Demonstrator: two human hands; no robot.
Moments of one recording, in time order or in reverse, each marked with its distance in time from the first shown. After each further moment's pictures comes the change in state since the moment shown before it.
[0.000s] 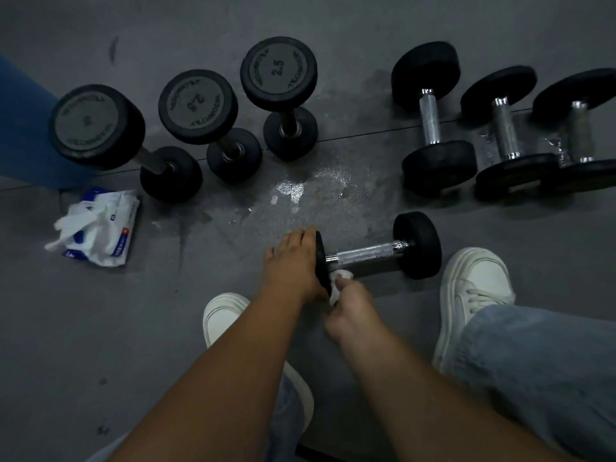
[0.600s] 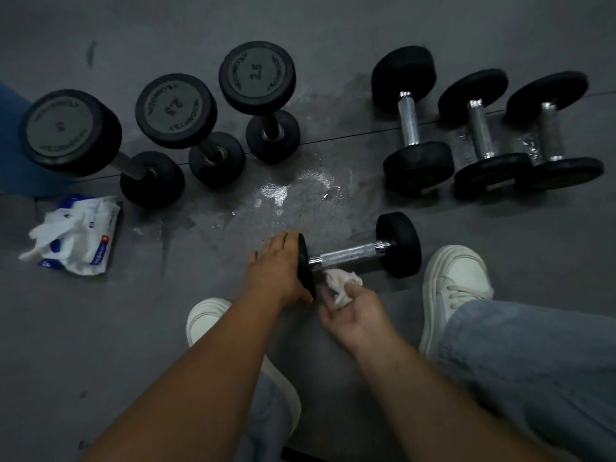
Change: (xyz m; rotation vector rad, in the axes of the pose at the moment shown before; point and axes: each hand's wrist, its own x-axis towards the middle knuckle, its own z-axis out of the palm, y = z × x) left_hand 0.004 -0.003 0.003 -0.010 -0.031 -0.008; right_hand -0.010 -0.027 -0.036 0.159 0.004 0.092
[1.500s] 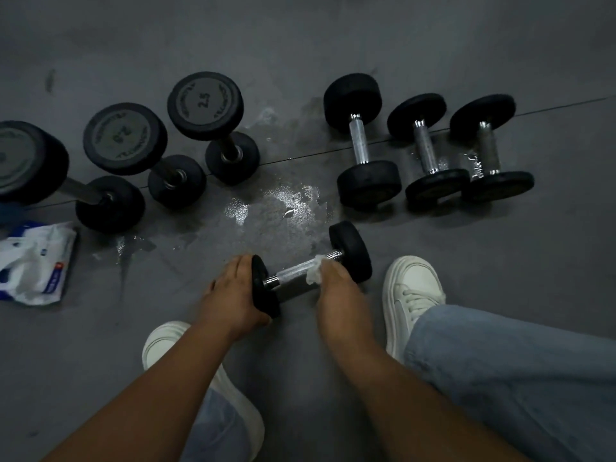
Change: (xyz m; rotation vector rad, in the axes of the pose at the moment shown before) left_hand -0.017 0.010 0.004 -0.098 0.044 -0.066; right_hand -0.017 -0.050 -0.023 -1.663 0.199 -1.208
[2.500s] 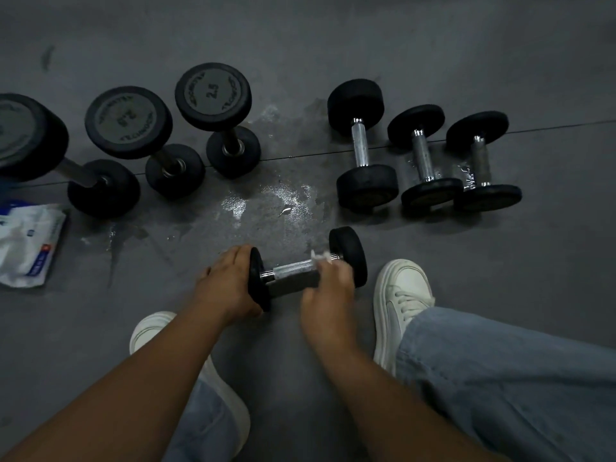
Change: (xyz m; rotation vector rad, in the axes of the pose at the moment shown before) left_hand 0.004 0.002 -0.012 0.062 -0.045 0.031; right_hand -0.016 -0.010 0.007 0.135 0.193 0.038
